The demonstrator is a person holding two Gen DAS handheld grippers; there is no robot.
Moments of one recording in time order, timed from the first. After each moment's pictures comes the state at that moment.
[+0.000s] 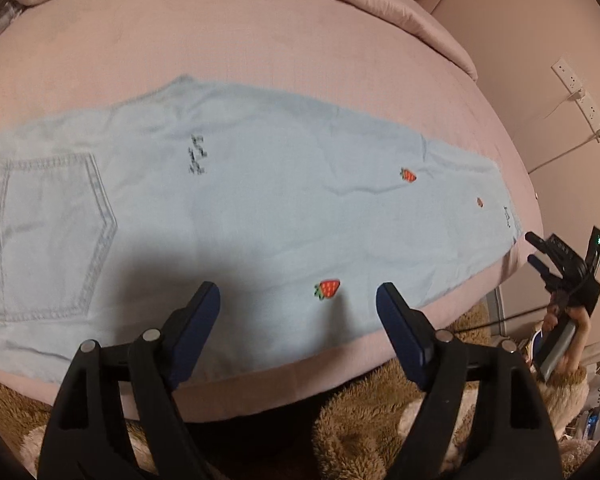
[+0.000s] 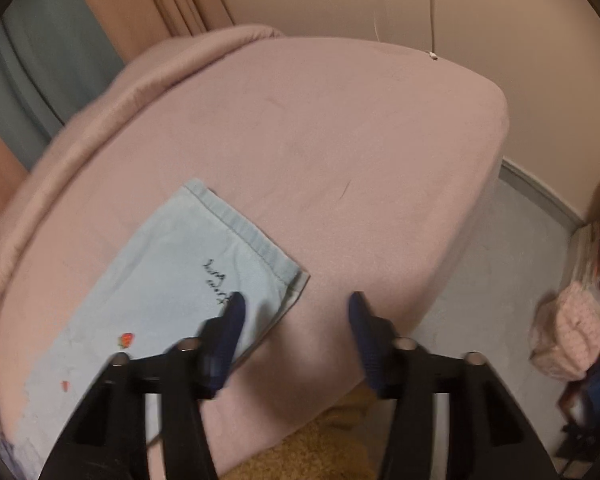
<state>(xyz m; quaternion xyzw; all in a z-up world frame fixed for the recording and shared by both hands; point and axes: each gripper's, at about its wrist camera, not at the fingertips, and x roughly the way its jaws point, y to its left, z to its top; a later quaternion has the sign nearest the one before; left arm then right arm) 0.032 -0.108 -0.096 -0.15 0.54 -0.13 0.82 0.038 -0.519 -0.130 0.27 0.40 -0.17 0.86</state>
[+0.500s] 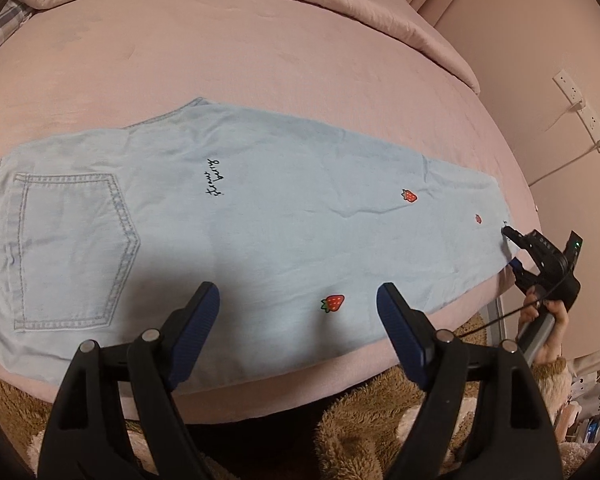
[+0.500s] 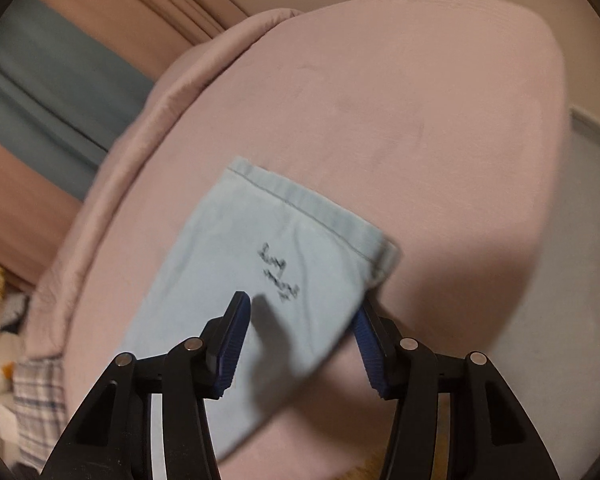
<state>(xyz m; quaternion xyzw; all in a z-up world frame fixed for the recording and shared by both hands) 0.031 -0.101 -0.083 -0.15 0.53 -0.11 0.83 0.072 -0.515 -0.169 0.40 0.37 -0.07 0.84</state>
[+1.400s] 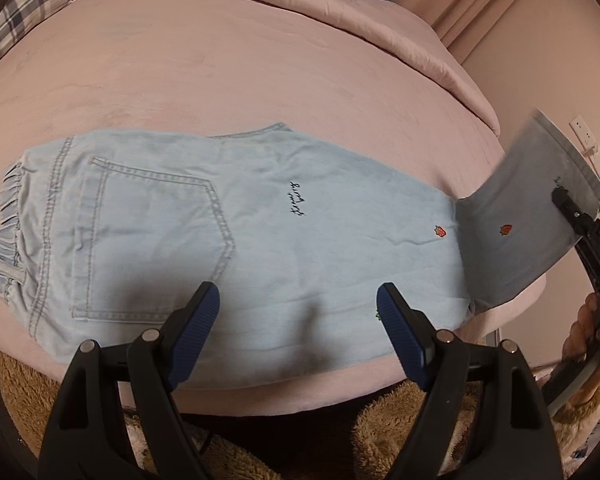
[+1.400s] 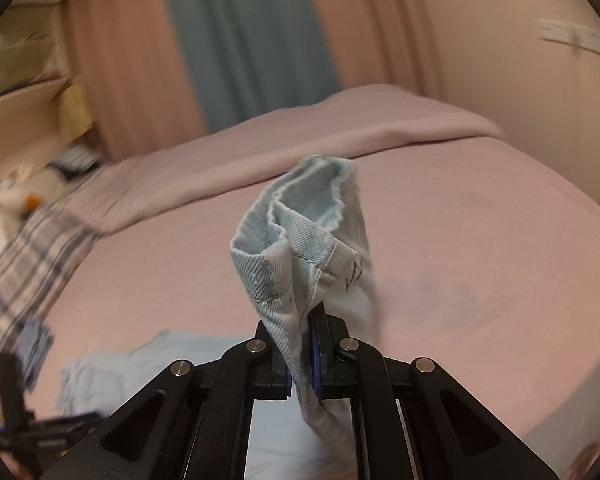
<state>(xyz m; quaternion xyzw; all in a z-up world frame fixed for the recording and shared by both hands) 0.013 -0.041 -0.075 -0.20 0.50 -0.06 0.84 0.052 -0.302 -0.008 0.12 0.29 0.12 0.94</state>
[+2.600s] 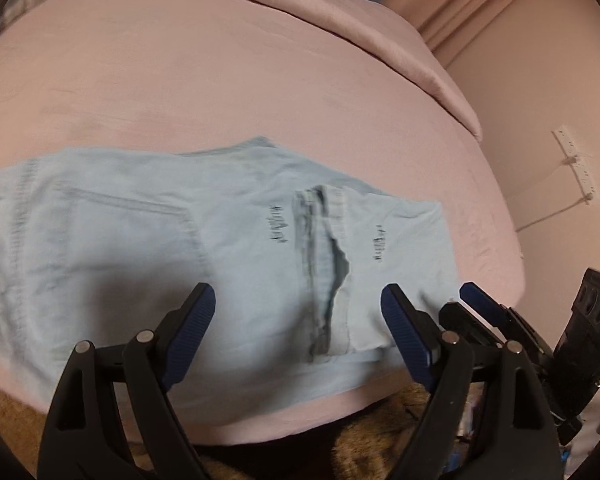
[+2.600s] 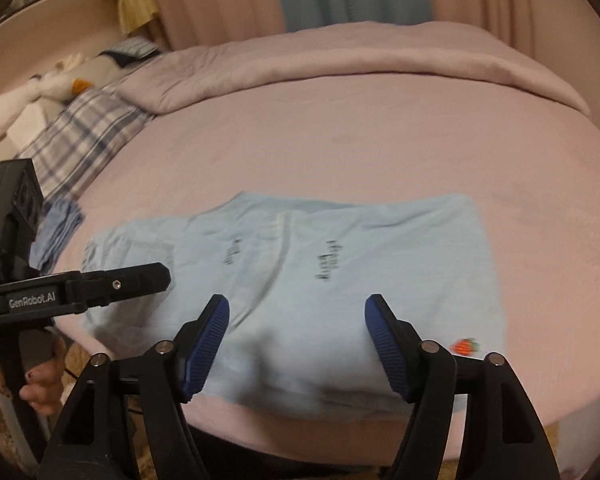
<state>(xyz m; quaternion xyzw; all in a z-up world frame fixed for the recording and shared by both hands) 0.045 -0.042 -0.082 -0.23 0.50 -0.12 0.83 0.040 -0.225 -0.053 0.04 0.40 0.20 0.89</state>
